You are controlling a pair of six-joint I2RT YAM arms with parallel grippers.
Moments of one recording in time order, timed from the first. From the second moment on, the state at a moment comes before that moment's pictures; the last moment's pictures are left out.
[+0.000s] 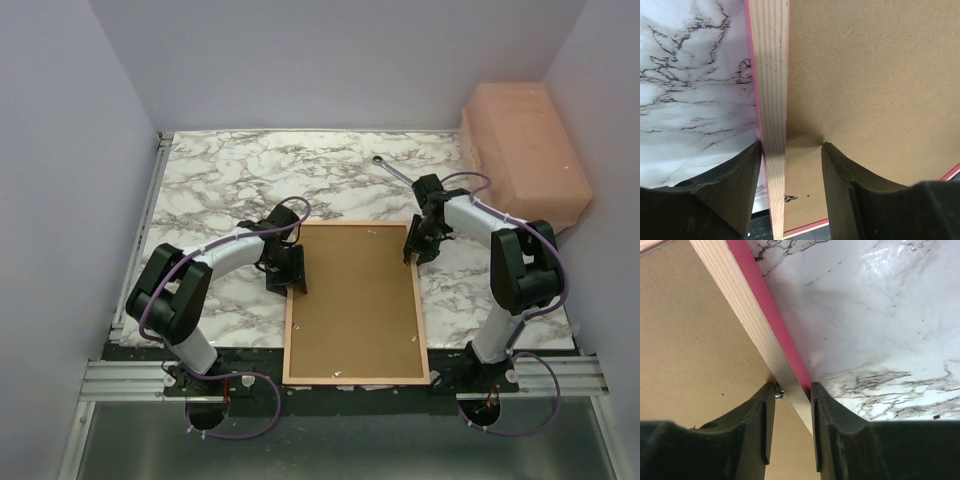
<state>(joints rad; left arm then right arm) -0.53 1.63 0.93 -0.61 0.26 -0.65 0.27 1.79 1.16 -0.77 -0.03 0.61</state>
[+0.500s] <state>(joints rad) -0.55 1.64 0.93 -0.62 0.24 -0.65 0.27 1.78 1.17 -0.79 0.02 0.57</state>
